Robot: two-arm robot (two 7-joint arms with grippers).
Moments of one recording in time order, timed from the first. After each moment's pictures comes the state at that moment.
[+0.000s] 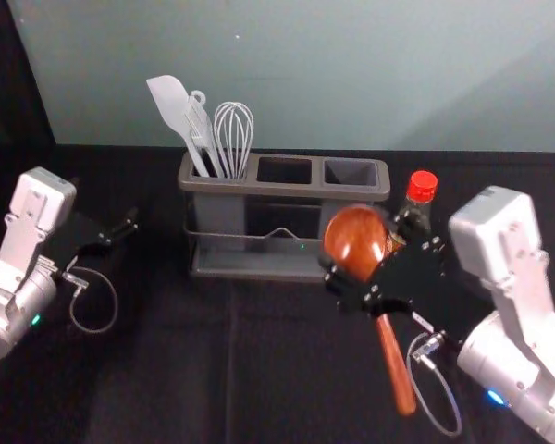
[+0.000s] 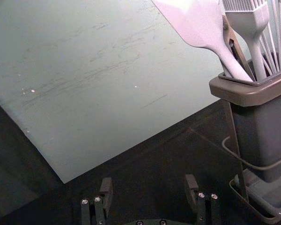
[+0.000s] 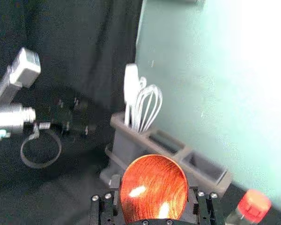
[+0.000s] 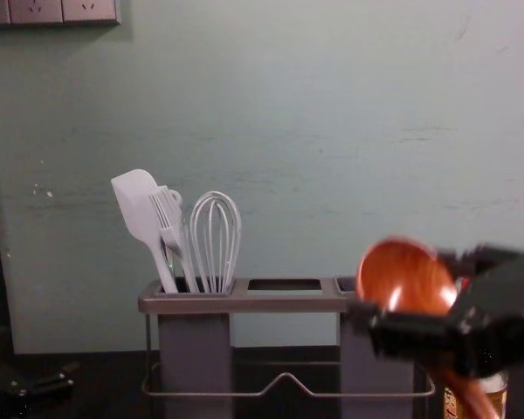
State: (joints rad) left arm -0.20 0.60 0.45 -1.41 -0.25 -0.12 0.03; right arm -0.20 0.36 -0.25 -2.12 -0.02 0.23 0.30
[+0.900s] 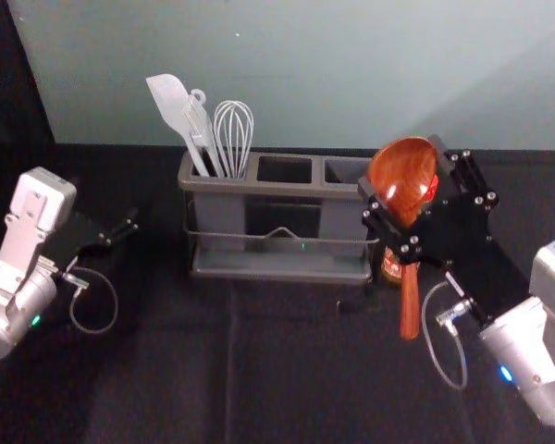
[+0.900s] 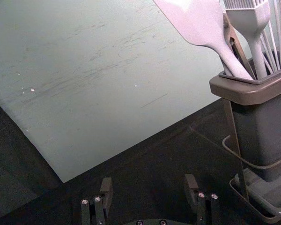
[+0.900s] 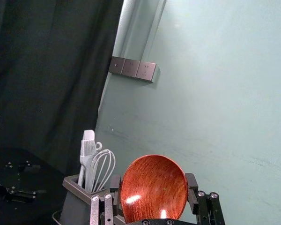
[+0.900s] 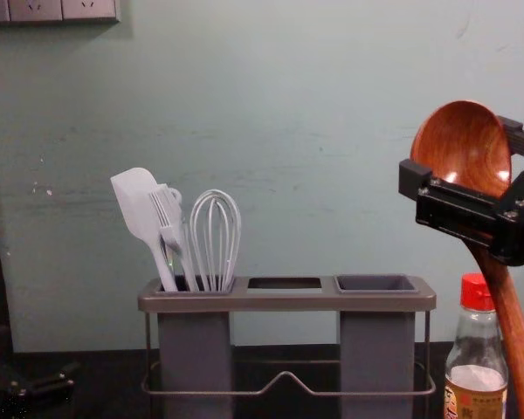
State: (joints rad) left arm -0.20 0.60 0.45 -1.41 -0.25 -0.12 0.03; right arm -0.20 0.28 -0.19 -1.99 -0.08 -0.25 0.19
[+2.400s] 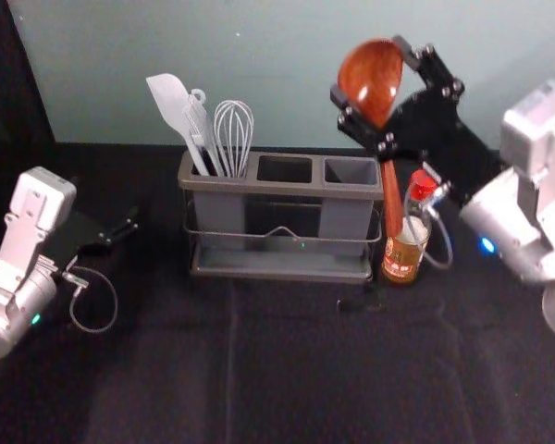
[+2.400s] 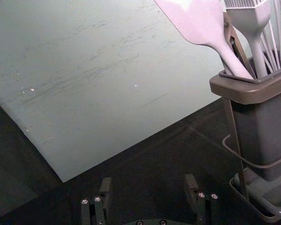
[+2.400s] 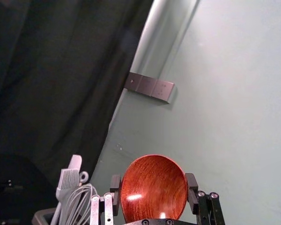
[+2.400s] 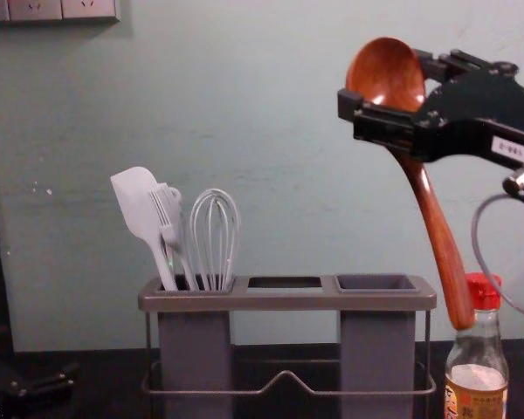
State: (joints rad) left arm -0.20 0.60 0.45 -1.41 -0.25 -0.12 0.03; right arm 0.19 0.31 -0.24 -1.75 0.01 -0.23 0.34
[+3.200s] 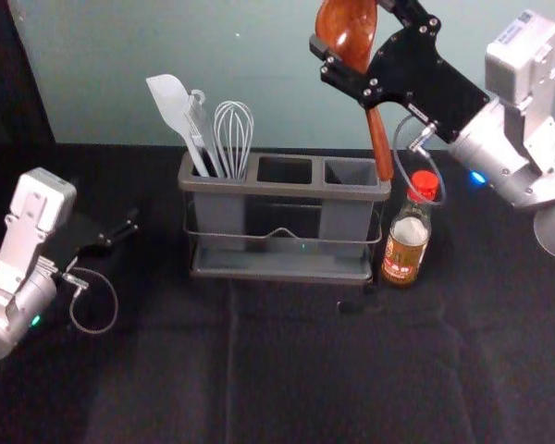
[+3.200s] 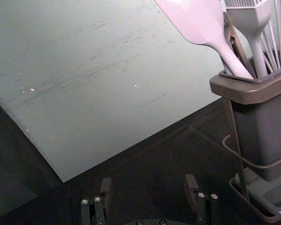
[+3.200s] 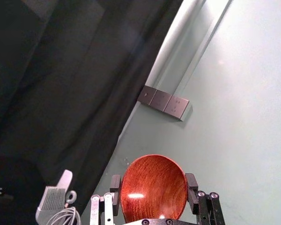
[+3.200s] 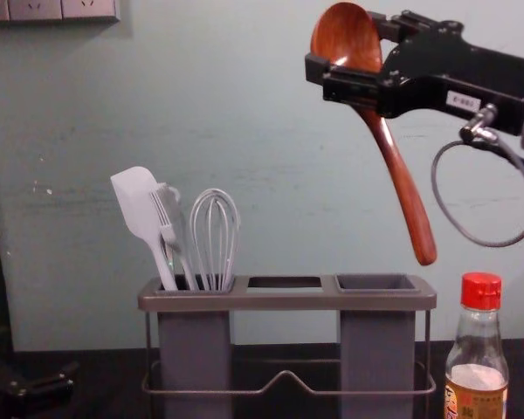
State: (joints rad) left arm -0.20 0.60 0.45 -1.41 -0.25 -0.12 0.03; right arm 0.45 0.34 -0.33 -1.54 0.09 -0.30 0.44
